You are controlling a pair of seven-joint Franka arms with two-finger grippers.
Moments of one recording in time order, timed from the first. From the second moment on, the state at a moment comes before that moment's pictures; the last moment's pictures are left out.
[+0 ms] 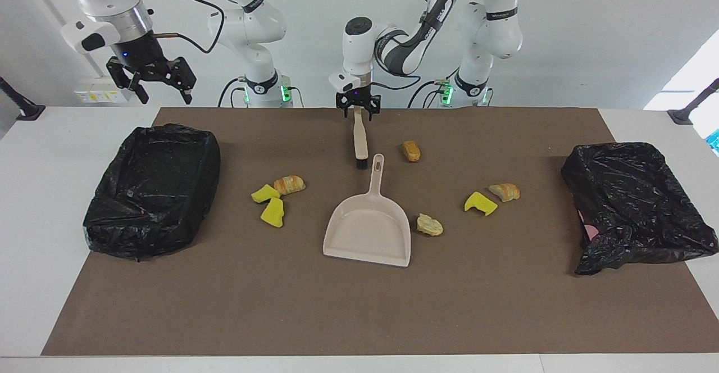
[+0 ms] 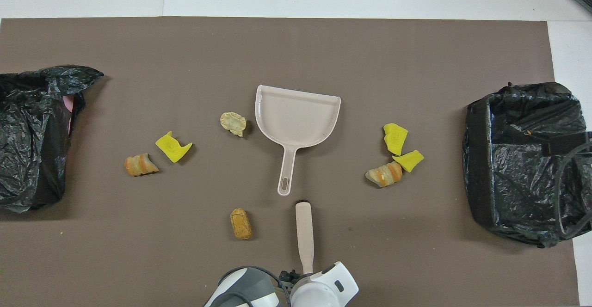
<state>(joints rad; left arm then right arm) -1.10 0.02 -0.04 -2.35 -0.01 2.37 -0.87 0.09 -0.14 -0.17 -1.68 -0.02 1.57 -0.05</state>
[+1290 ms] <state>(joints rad) -1.01 -0.12 0.00 -2.20 -0.01 1.77 -0.91 0.09 -0.14 -0.17 -1.69 -0.02 1.57 -0.05</state>
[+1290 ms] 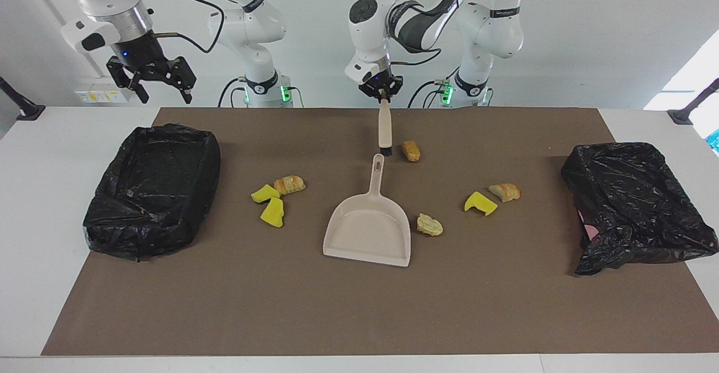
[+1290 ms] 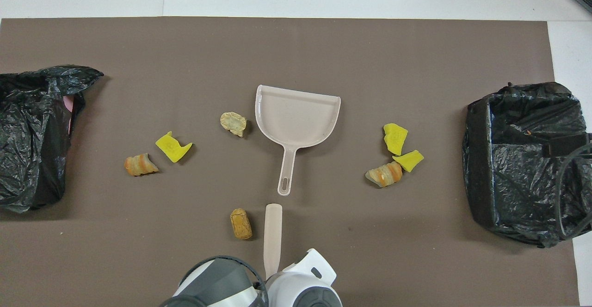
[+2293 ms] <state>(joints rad) -0.43 -0.12 0.00 -2.21 0.22 1.76 -0.76 0.50 0.11 -0.12 -1.74 0.02 1.83 0.53</state>
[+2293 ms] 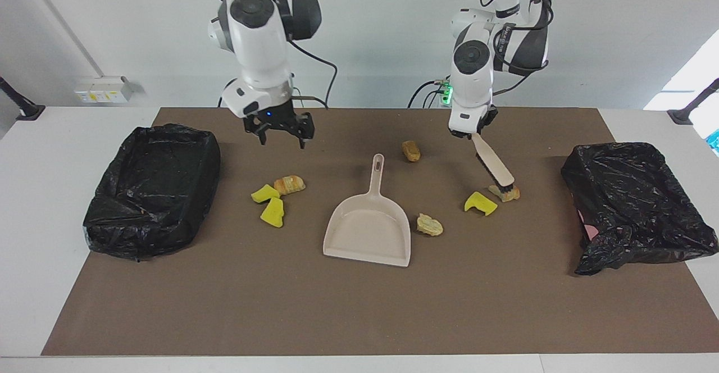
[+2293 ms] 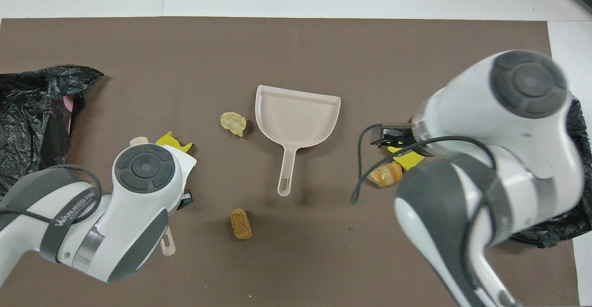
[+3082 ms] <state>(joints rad) -0.08 -0.15 0.00 -2.41 0.27 2.10 -0.35 0.74 0.35 -0.12 -1.76 0.15 2.12 0.74</state>
